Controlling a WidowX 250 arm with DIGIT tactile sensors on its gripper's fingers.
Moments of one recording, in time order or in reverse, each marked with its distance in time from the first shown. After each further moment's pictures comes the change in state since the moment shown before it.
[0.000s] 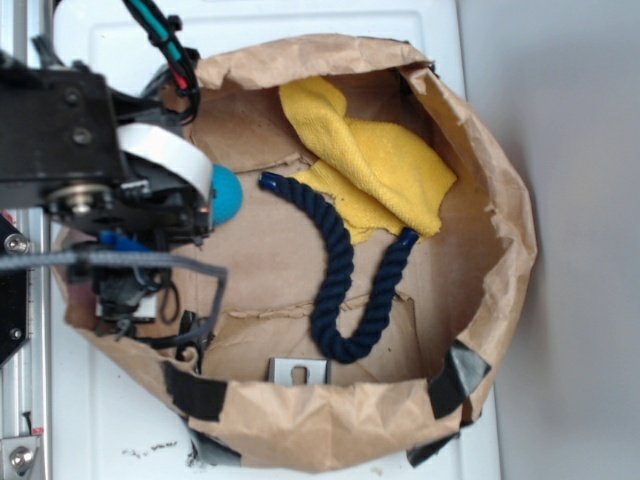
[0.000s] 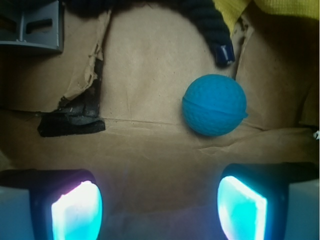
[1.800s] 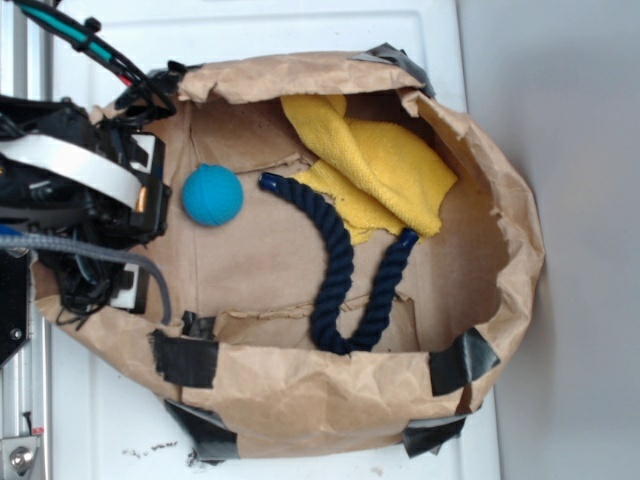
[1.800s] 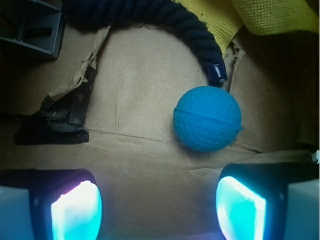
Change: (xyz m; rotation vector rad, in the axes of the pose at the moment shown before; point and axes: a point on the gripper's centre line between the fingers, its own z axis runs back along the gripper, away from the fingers) arm -0.051 0.035 -0.015 0.121 -0.086 0.040
